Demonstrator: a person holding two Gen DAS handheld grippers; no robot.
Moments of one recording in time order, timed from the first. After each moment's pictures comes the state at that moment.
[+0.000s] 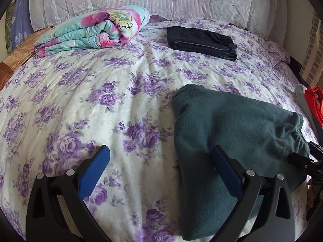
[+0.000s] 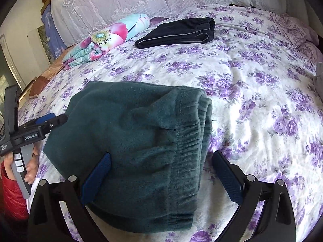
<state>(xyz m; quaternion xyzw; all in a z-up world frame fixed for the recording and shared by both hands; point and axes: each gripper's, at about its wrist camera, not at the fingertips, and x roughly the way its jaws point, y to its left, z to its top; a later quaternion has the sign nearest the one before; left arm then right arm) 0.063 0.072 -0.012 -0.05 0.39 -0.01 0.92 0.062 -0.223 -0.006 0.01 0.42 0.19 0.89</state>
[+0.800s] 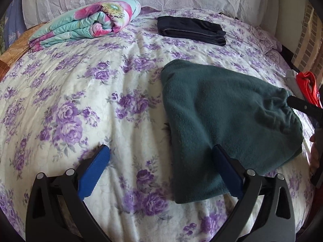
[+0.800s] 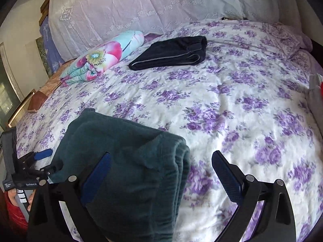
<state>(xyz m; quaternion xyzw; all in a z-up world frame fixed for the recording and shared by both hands) 0.036 0.063 -0.023 -0.04 0.42 -0.04 0.90 0.086 -0.235 0.024 0.02 0.38 0.18 0.91</state>
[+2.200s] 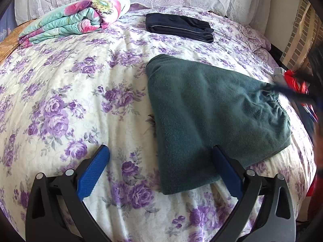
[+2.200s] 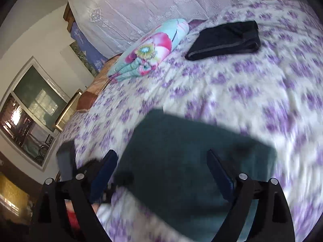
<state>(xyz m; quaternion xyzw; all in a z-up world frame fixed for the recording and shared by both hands) 0.028 0.059 -0.024 -0.05 0.43 -0.08 0.90 0.070 -0.208 0.046 0.12 0.43 0.34 0.82</state>
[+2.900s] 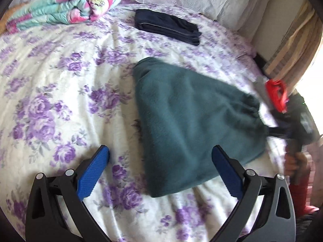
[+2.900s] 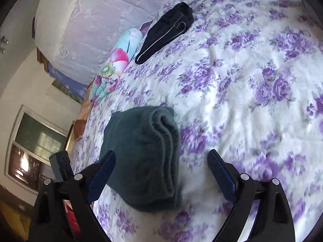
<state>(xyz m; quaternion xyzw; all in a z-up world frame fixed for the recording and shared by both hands) 0.040 0.077 -0.015 -0.14 0.44 -0.17 0.87 0.088 -0.309 -0.010 0.27 0.46 0.27 0.80</state>
